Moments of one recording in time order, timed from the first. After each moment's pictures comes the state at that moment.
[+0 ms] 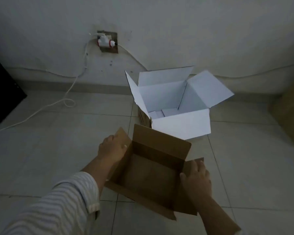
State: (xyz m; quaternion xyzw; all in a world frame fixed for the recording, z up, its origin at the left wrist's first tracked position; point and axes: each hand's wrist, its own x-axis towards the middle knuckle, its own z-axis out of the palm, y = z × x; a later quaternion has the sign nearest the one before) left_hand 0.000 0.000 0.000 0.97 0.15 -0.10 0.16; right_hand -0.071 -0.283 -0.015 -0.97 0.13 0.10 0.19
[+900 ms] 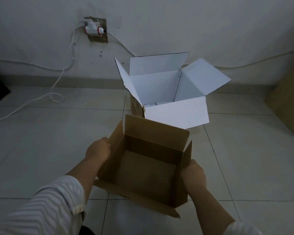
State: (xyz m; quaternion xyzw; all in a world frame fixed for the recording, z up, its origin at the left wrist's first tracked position) left_hand -0.002 0.009 -0.088 0.96 0.19 -0.08 0.20; right_hand -0.057 -0.296 -0.085 -0.91 0.25 0.09 0.32
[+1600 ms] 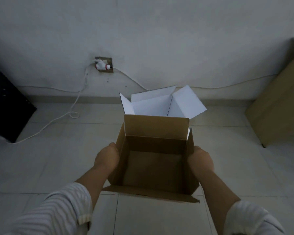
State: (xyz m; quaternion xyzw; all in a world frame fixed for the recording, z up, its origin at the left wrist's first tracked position) left_hand -0.059 -0.038 0.229 0.96 0.17 -0.07 0.20; right_hand -0.050 -0.343 0.258 -0.95 0.18 0.10 0.25
